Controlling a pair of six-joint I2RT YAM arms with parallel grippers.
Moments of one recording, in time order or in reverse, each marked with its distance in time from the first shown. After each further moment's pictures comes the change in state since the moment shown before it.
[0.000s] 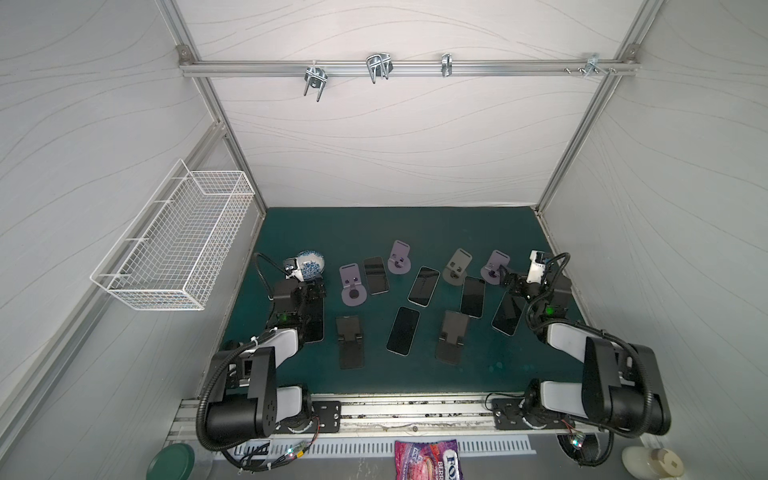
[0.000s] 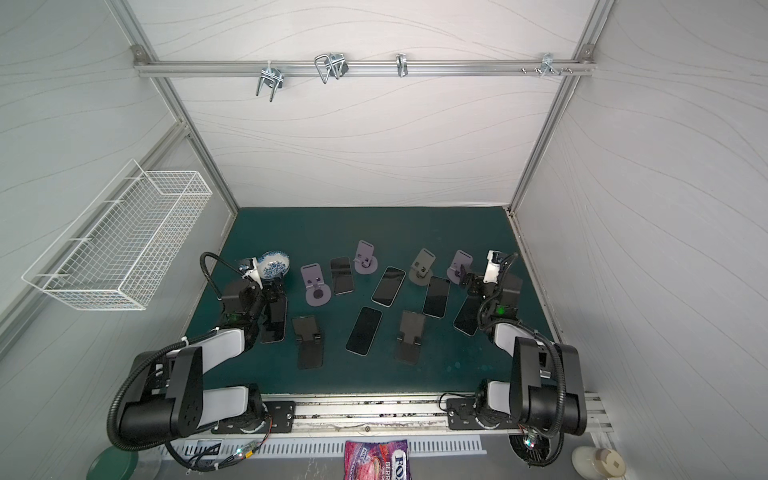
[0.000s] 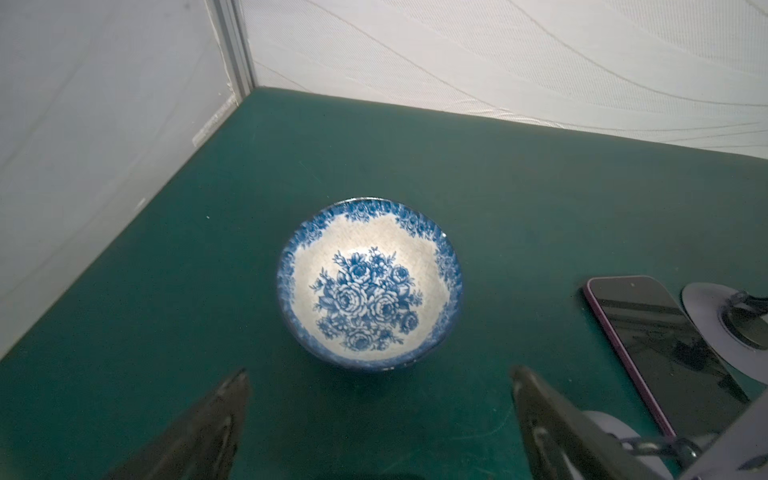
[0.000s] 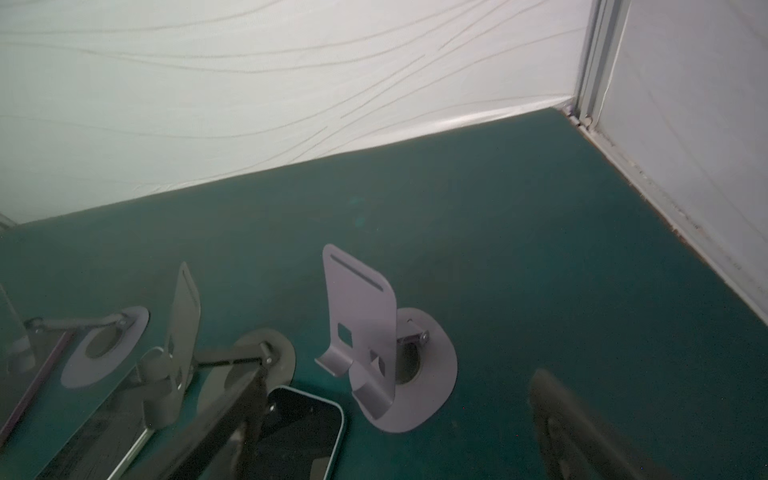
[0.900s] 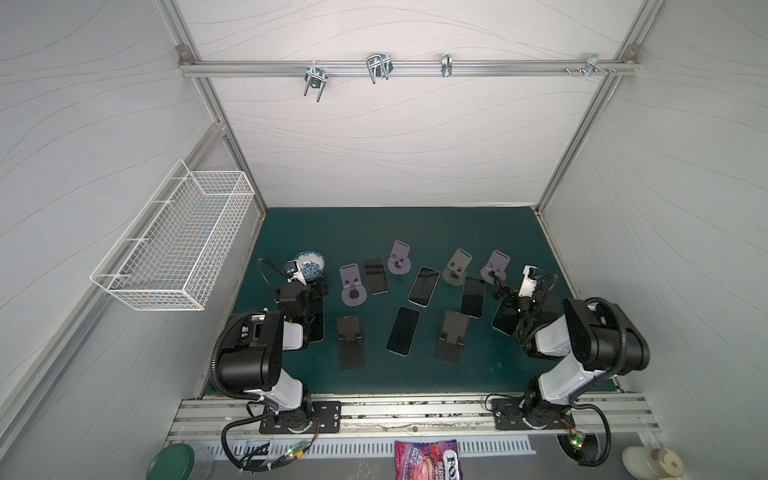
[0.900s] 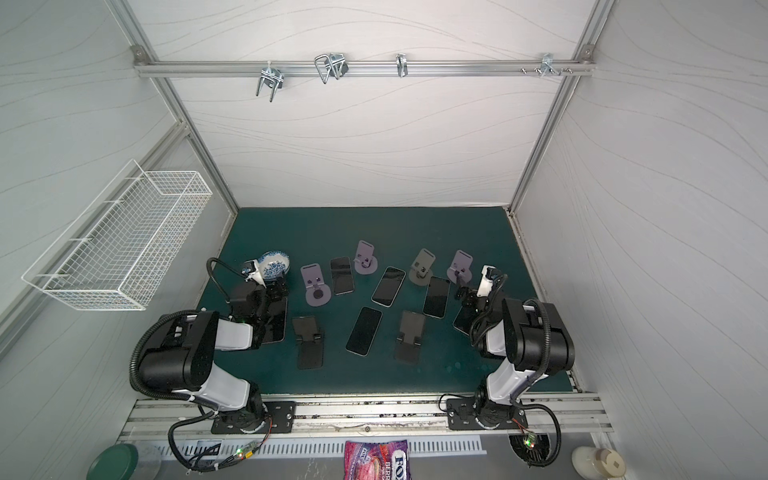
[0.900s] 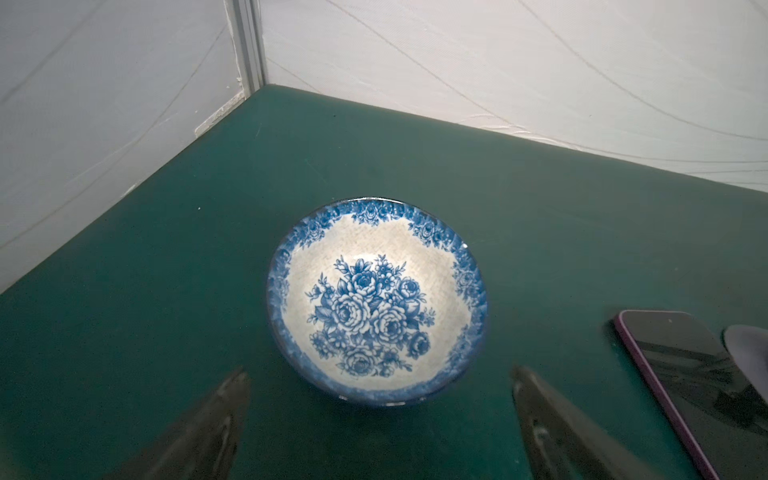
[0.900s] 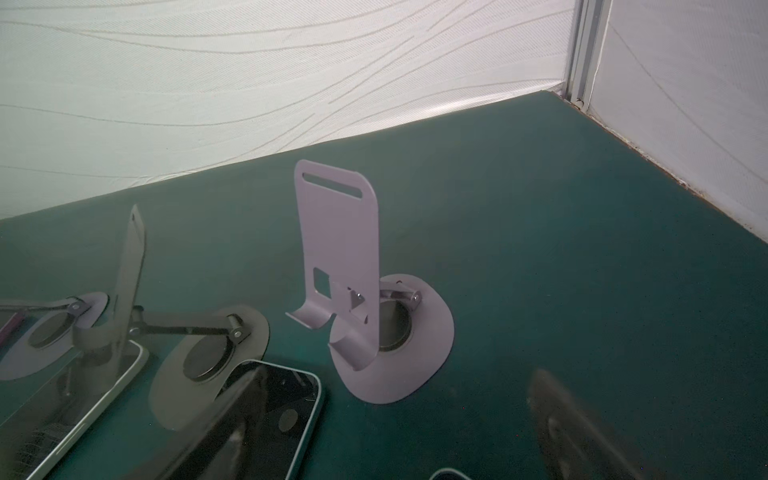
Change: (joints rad) left arm -0.045 0.237 -0.004 0.286 -0.114 -0.068; right arm 0.041 0.309 -0.162 0.560 0.092 0.029
